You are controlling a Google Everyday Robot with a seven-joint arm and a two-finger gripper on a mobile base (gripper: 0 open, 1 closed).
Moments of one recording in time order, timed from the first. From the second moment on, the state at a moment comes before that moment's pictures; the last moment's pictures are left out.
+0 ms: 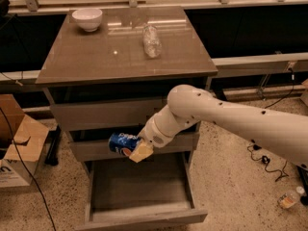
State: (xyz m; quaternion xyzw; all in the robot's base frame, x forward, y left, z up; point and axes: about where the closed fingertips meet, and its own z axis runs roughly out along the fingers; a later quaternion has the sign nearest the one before) arm 0.524 0.043 0.648 -0.59 0.74 0.24 0.20
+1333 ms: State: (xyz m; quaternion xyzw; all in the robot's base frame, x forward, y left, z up) arm 0.522 0.009 0.468 -0.54 0.78 0.29 0.11
